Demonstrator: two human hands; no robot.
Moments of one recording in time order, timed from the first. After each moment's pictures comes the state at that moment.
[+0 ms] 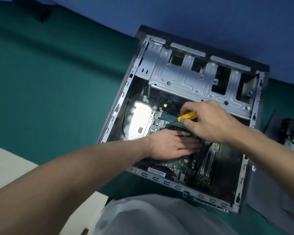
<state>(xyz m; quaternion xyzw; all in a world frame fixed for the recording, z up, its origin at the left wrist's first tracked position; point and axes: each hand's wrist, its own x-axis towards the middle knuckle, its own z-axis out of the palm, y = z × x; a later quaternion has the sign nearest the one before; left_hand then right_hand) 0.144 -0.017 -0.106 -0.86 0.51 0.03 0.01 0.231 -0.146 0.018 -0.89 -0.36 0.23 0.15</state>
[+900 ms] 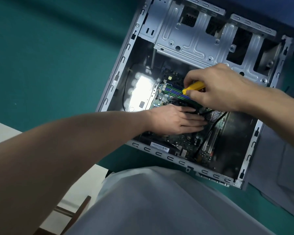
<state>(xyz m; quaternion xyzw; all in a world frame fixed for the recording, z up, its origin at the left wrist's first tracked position) 0.144 -0.009 -0.103 -0.84 0.54 0.08 0.00 0.241 -0.137 0.015 -0.86 -0.43 0.26 0.09</state>
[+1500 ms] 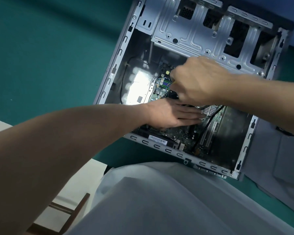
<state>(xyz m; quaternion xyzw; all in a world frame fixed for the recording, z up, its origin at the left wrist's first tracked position) 0.142 -0.008 -0.122 -0.84 0.53 0.01 -0.07 0.220 -0.098 0.028 -0.85 -0.47 0.22 -0.07</state>
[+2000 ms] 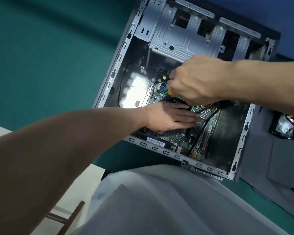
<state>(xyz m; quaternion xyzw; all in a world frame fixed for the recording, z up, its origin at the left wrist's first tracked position) 0.141 -0.009 -0.122 -0.85 0.53 -0.01 -0.06 0.226 -0.092 0.054 -0.70 -0.65 0.19 -0.23</state>
